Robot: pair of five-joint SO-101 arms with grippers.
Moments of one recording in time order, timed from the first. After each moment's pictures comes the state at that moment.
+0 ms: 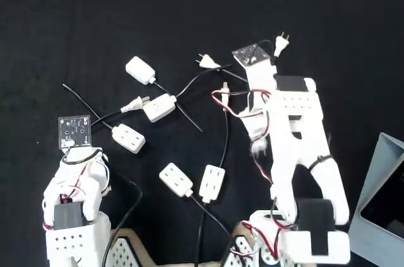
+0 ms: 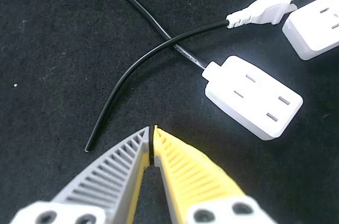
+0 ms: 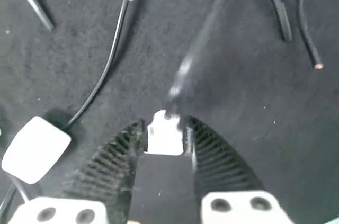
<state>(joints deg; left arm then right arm) -13.0 -103.8 96.3 62.5 -3.6 0.3 -11.8 29.8 74.9 24.7</state>
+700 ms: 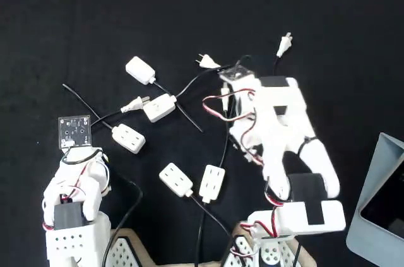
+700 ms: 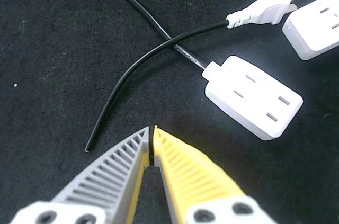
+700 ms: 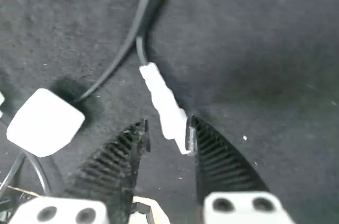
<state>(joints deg) -13.0 -103.8 96.3 62.5 -3.6 -4.0 -0.1 30.1 77.2 25.3</state>
